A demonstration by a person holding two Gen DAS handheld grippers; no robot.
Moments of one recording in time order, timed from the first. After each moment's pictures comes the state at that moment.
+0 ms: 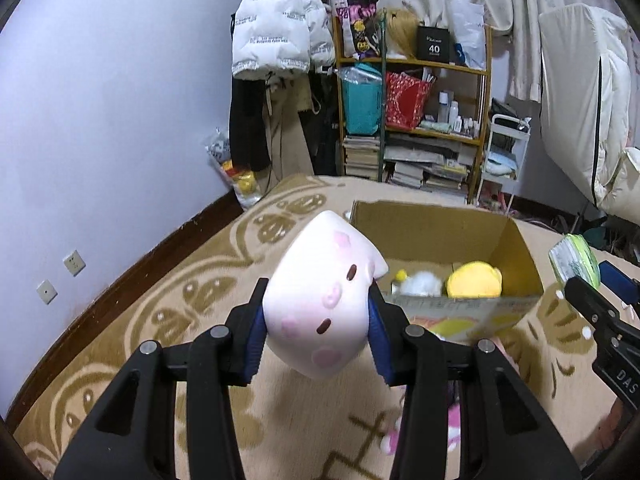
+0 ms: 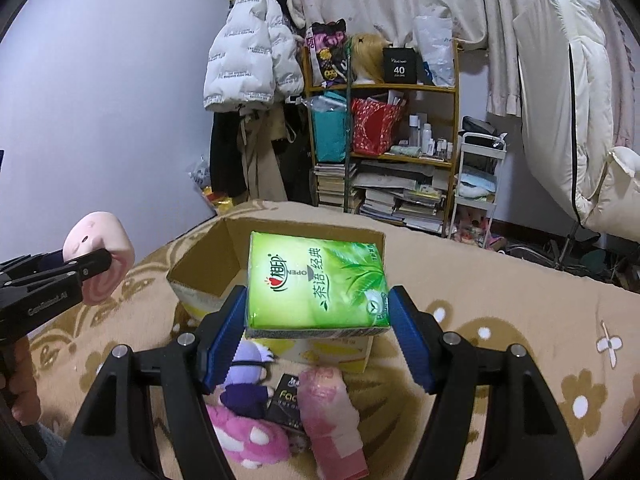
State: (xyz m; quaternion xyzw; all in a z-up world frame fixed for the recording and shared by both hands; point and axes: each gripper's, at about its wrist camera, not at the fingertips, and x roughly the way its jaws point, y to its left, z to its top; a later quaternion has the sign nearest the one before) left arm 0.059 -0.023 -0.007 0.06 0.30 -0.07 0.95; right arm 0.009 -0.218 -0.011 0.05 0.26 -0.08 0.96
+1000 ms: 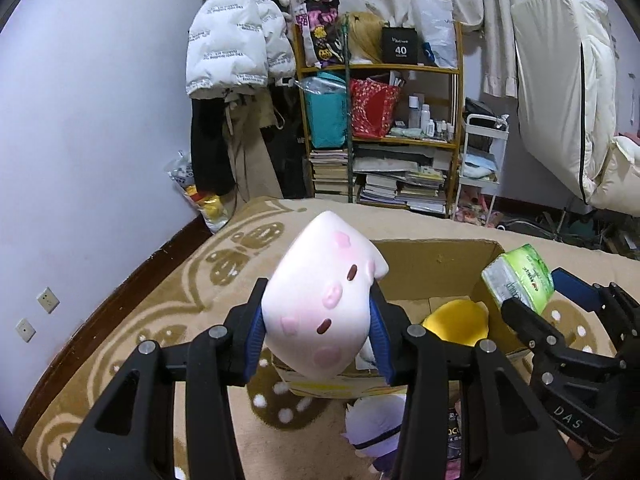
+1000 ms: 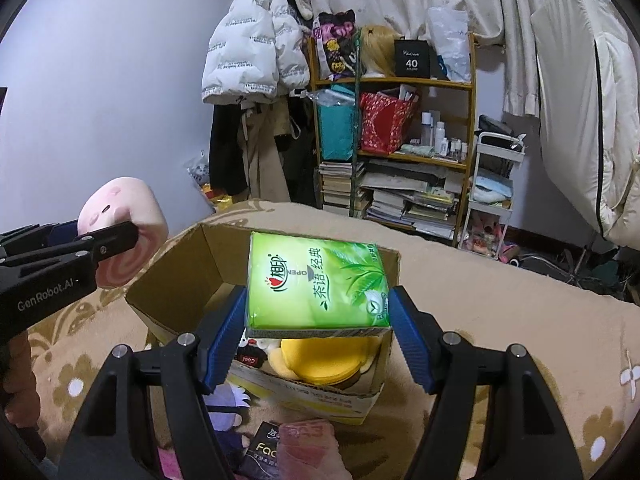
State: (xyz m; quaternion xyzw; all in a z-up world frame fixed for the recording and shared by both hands) left arm 0.118 -0.082 -0.019 0.08 0.29 -0.12 0.95; right arm 0.078 -0.244 -0.039 0.05 0.26 -0.06 0.96
